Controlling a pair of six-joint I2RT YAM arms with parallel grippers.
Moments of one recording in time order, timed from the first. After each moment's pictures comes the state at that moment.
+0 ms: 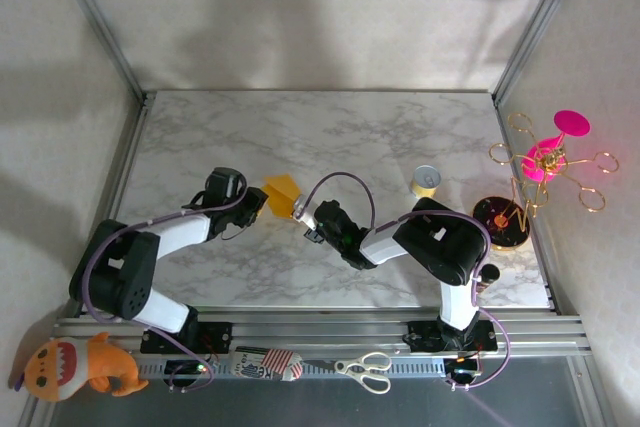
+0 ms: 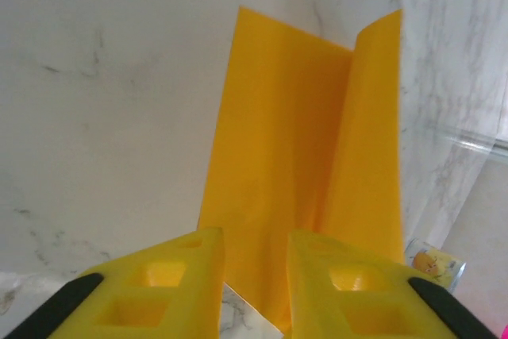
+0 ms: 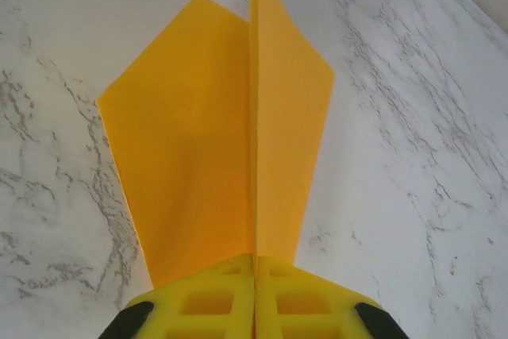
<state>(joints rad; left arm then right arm) -0.29 1.51 0.61 0.09 0.24 -1.28 0.96 1.90 0.72 0.66 0.25 -0.32</state>
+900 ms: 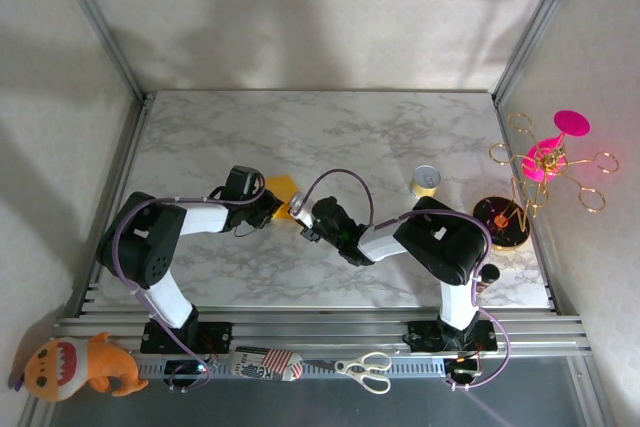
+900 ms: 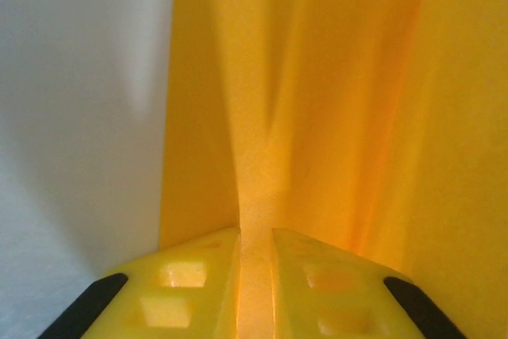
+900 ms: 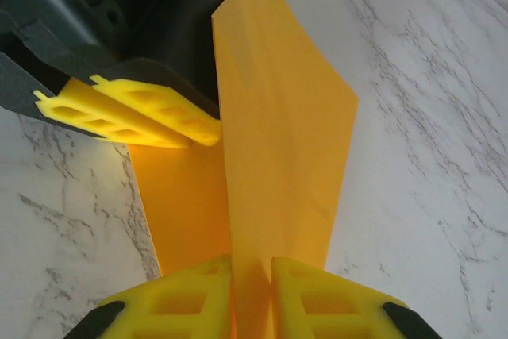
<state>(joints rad) -0.35 1.70 0.70 0.13 0.30 -1.23 0.95 1.90 0.76 0.62 0.18 -0.29</state>
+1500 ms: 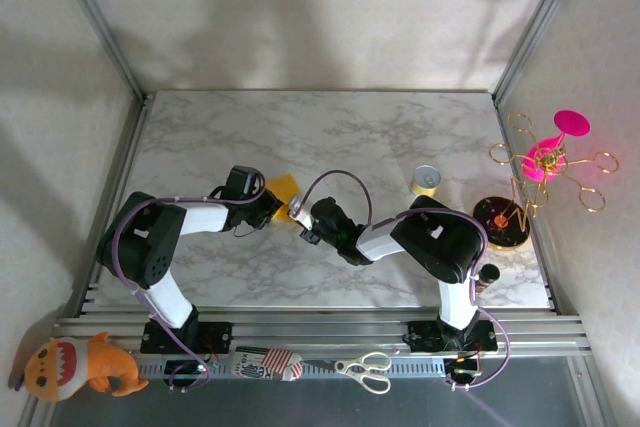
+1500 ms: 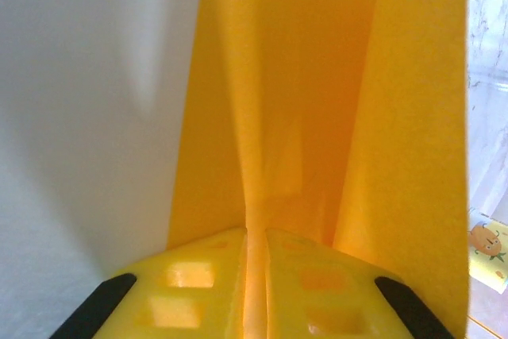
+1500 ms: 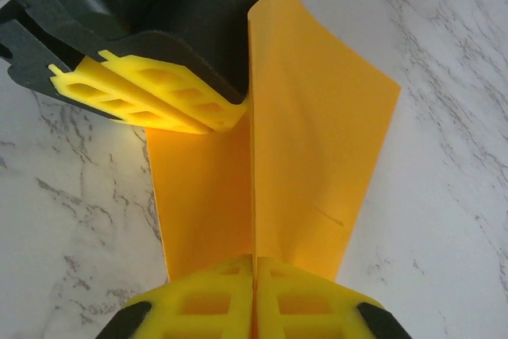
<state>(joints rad) -0.35 1.70 0.71 0.11 0.30 -1.21 0.95 1.92 0.77 0.60 0.14 -0.28</state>
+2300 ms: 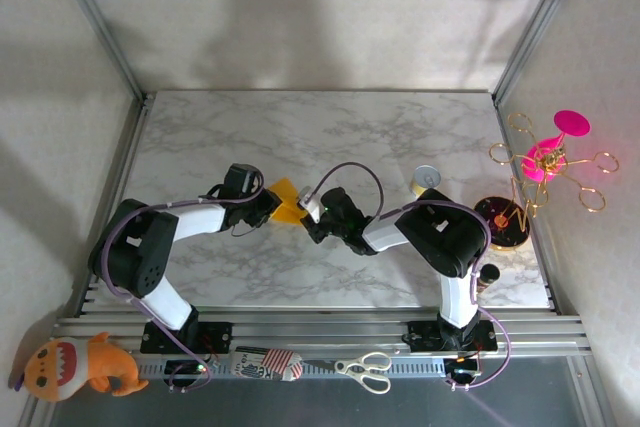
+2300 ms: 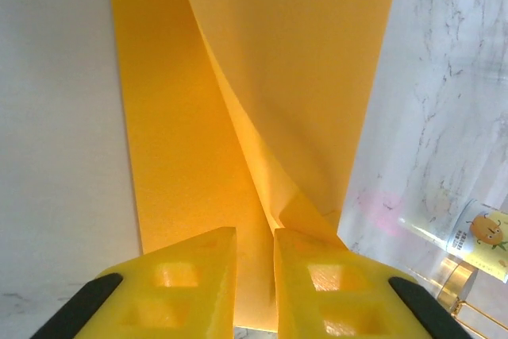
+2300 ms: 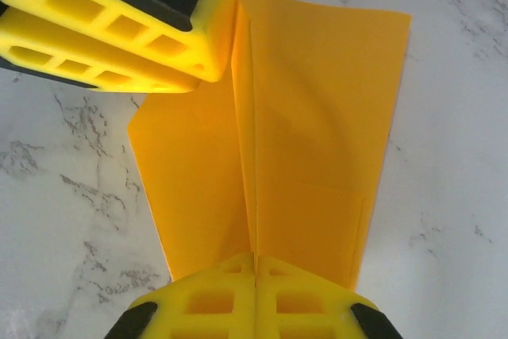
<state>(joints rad) -0.35 1.64 0.71 0.04 0.28 -1.18 0.85 1.92 0.78 0.54 -0.12 -0.08</state>
